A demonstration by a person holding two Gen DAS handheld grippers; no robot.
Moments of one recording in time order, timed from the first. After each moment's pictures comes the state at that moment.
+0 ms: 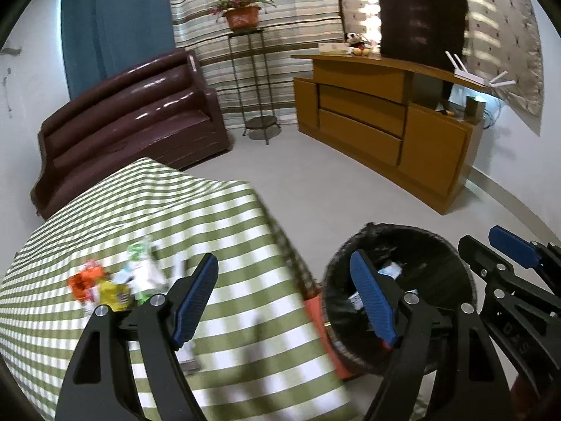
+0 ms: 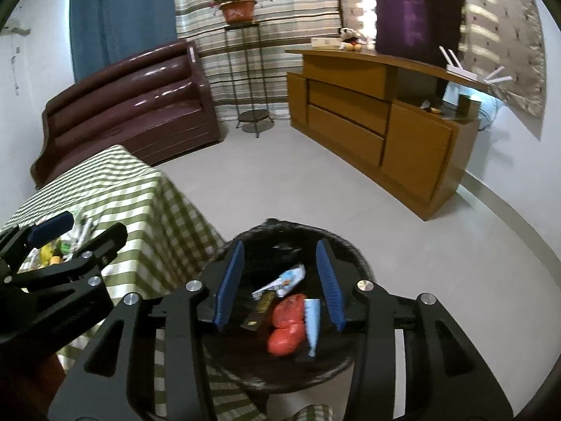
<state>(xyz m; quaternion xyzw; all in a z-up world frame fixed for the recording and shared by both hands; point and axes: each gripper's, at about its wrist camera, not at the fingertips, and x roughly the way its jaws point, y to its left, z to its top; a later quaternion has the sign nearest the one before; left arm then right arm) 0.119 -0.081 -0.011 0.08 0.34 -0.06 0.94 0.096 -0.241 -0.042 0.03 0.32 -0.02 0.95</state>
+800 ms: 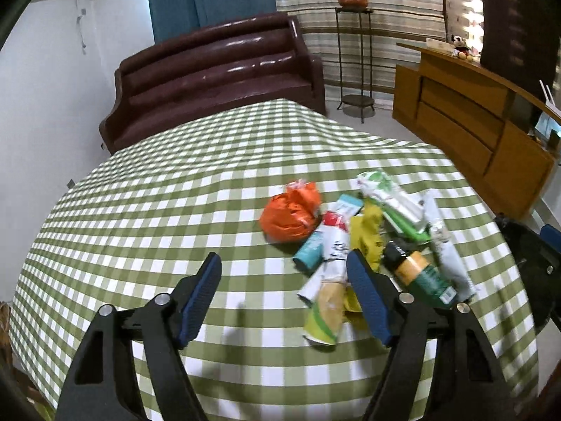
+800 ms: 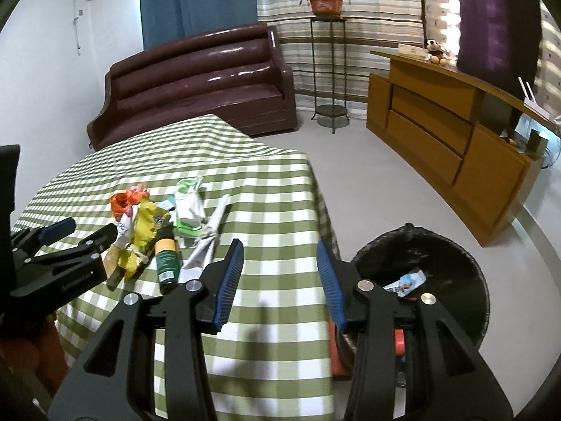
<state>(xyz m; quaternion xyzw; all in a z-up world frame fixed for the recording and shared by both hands) 0.102 0.105 -0.030 0.02 0.38 0.10 0.92 0.093 -0.098 -0.041 -0.02 0.34 0.12 0.93</state>
